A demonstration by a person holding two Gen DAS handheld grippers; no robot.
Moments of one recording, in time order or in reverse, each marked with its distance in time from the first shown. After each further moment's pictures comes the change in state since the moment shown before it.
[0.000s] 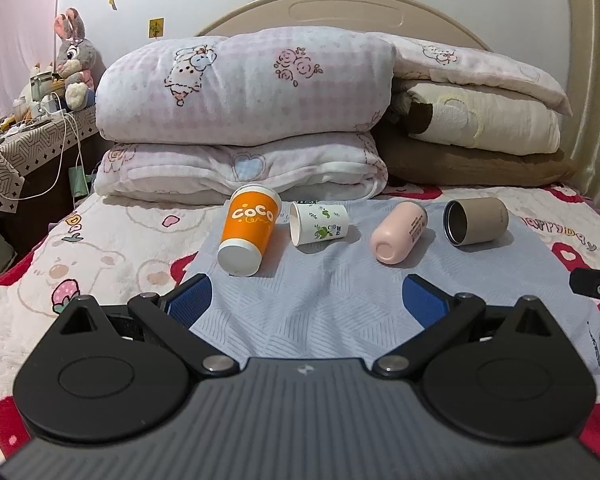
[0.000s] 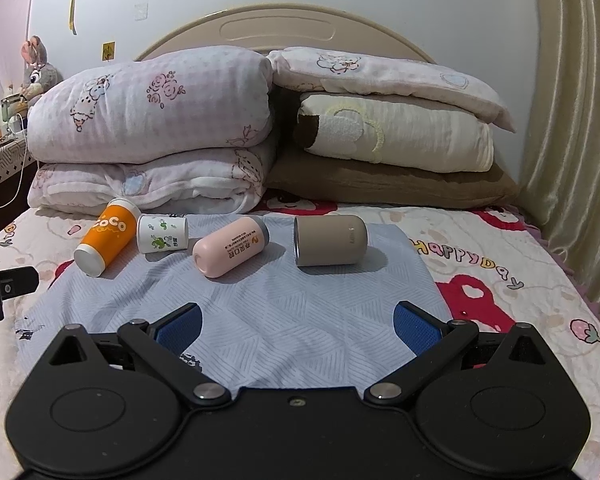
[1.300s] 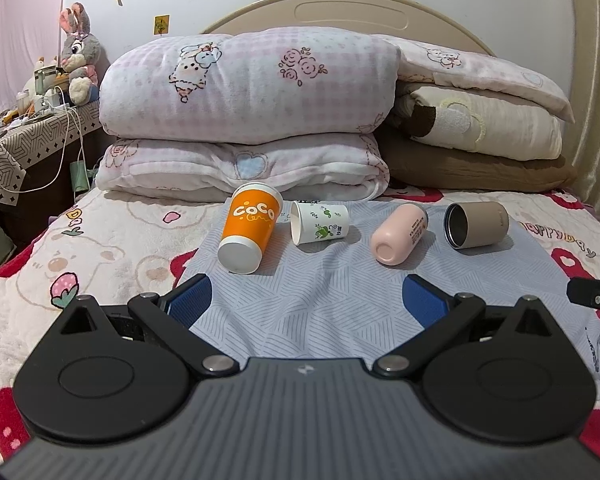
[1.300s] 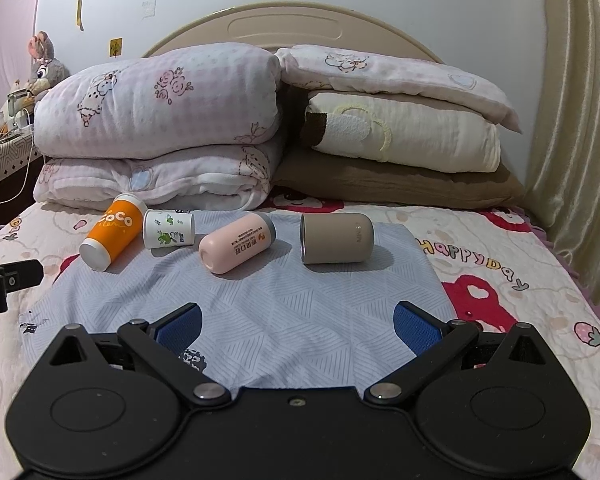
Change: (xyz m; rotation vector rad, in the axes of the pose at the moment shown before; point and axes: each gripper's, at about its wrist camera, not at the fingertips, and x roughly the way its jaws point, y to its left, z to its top) left arm -0.001 0.003 -0.004 -0.022 -0.006 -0.002; right arm 0.000 0.003 -0.001 -0.018 0.007 0.015
